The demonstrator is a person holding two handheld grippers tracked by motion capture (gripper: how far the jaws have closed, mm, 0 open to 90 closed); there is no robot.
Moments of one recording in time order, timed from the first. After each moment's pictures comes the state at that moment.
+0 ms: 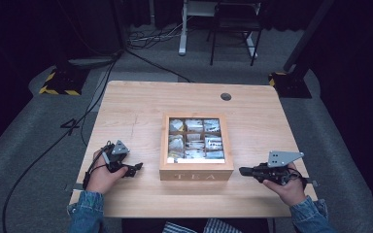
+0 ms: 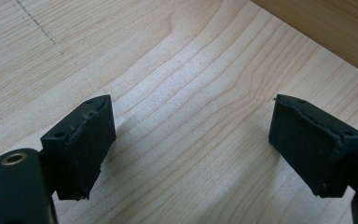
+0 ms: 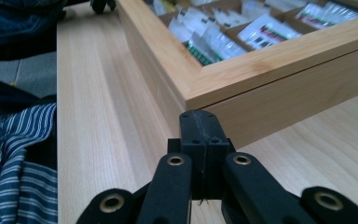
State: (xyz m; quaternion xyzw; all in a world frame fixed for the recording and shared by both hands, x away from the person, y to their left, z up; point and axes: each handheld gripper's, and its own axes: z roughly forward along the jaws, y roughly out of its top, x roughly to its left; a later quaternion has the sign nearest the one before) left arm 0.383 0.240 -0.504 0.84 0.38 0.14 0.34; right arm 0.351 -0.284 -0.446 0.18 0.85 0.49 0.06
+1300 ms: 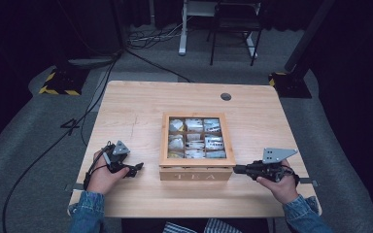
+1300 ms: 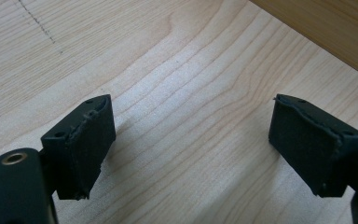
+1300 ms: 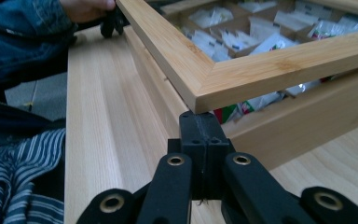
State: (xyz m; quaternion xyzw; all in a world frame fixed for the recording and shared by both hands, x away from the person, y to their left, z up) left arm 0.380 0.237 -0.504 0.84 0.39 0.15 0.34; right arm 0.359 -0.269 -0.446 0.18 0.83 0.52 0.03
